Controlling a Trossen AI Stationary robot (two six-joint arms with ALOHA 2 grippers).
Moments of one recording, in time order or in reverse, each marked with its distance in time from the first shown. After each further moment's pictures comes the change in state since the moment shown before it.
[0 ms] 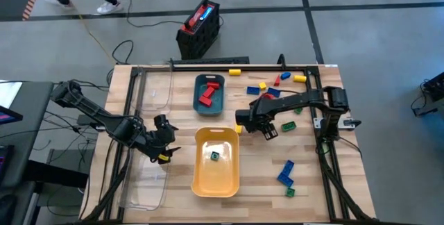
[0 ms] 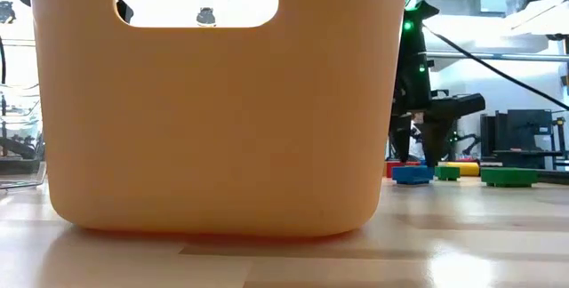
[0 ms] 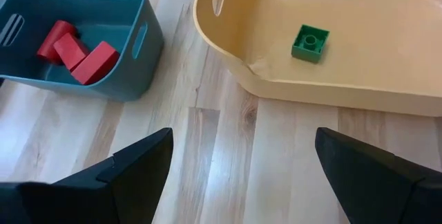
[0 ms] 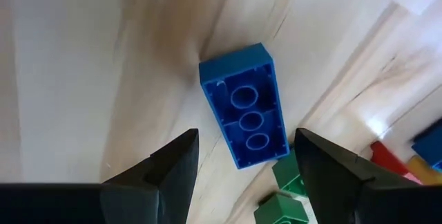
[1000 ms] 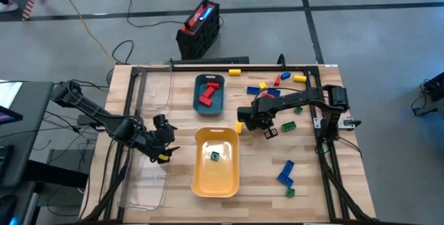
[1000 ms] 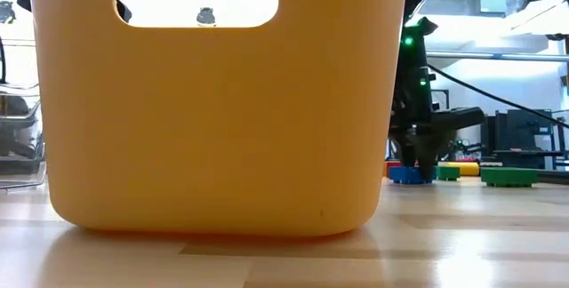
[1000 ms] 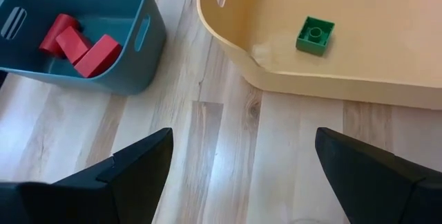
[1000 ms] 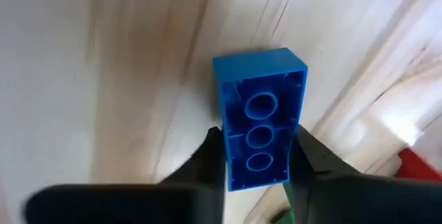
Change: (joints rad) left arm 0.000 0.000 0.000 -0.025 0.000 -0.011; right arm -0.048 -0.001 -0.073 0.115 -0.054 0.021
